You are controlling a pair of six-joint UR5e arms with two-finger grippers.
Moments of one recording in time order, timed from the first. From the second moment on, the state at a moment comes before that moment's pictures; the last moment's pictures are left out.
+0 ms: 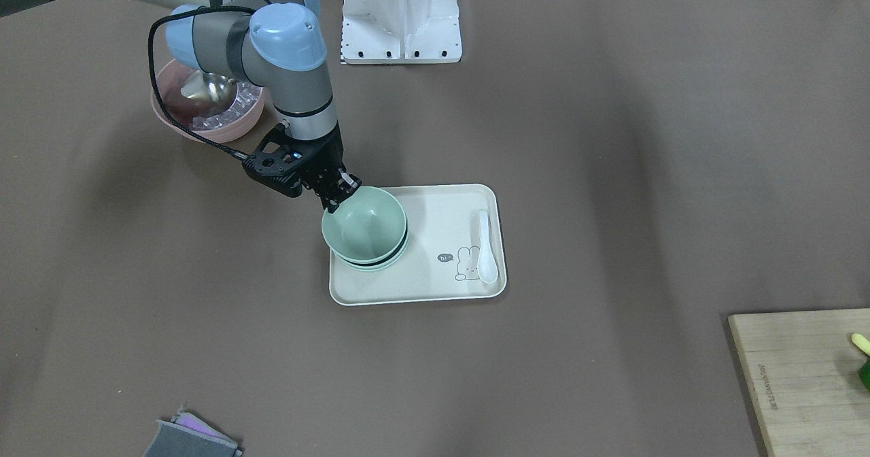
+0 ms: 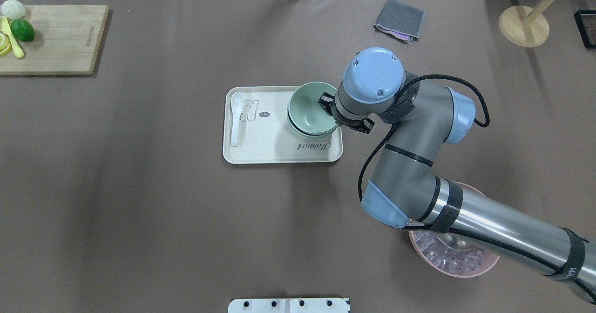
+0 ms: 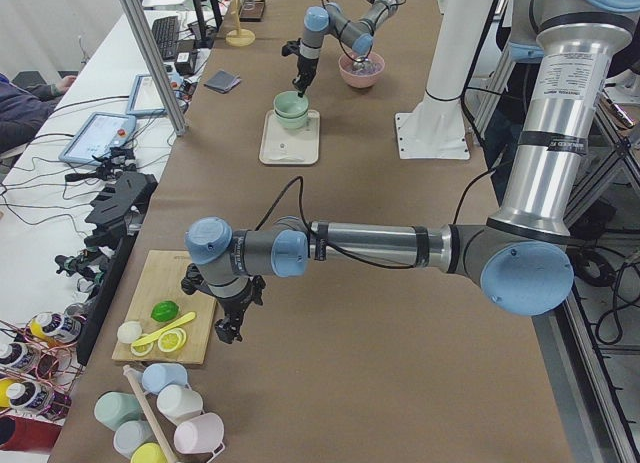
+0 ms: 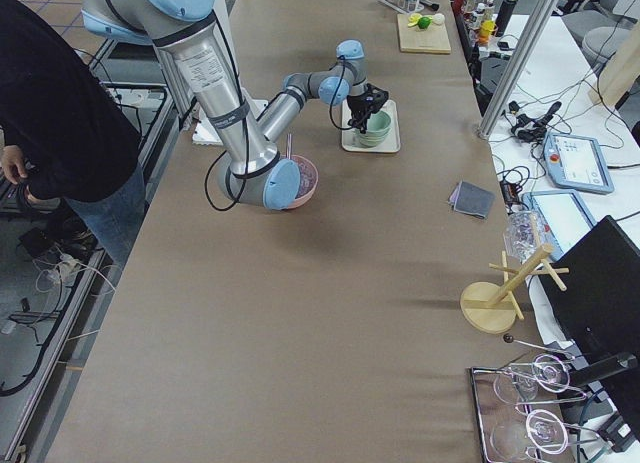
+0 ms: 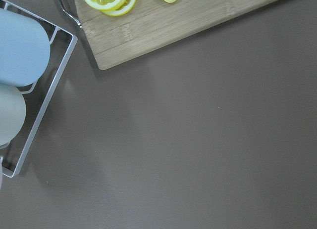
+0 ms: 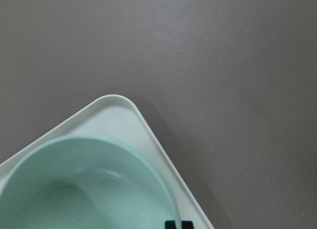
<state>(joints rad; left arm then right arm) -1.53 -1.75 -1.42 -1.52 -2.28 0.35 0.59 -0.92 1.66 -1.52 1.76 1.73</state>
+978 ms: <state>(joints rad) -1.53 -1.75 -1.42 -1.52 -2.28 0.35 0.59 -0.91 1.66 -1.51 1.76 1.72</state>
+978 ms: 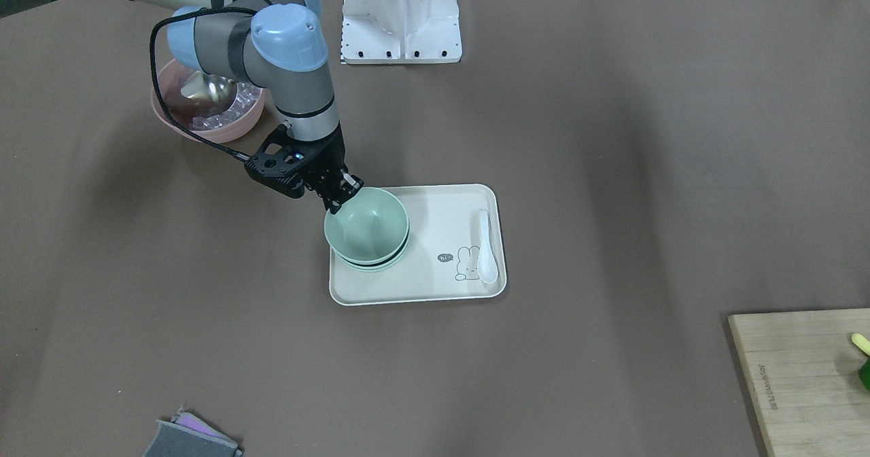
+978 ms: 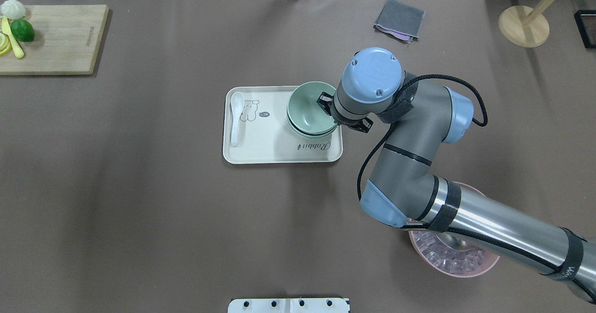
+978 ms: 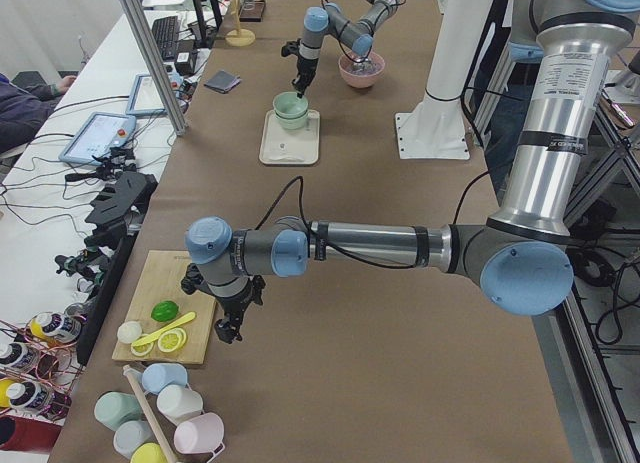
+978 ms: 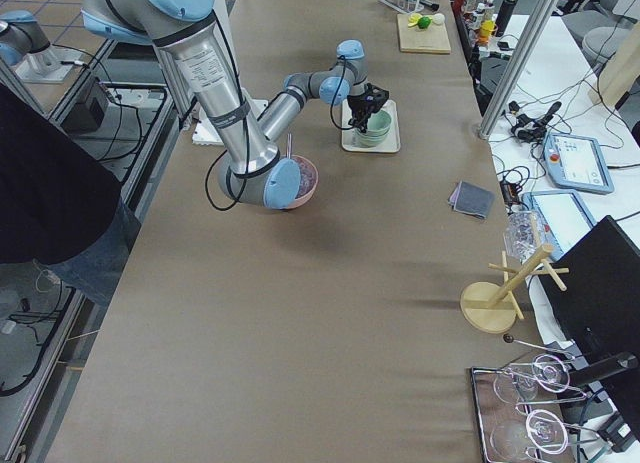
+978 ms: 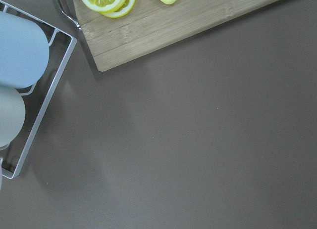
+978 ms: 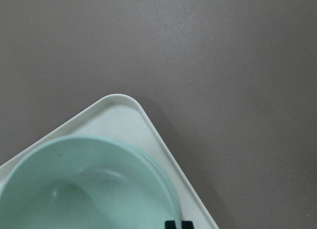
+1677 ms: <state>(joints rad) -1.53 -1.75 -1.42 -1.52 -2.28 0.35 0.59 -0.91 1.65 -1.51 1.77 1.72</state>
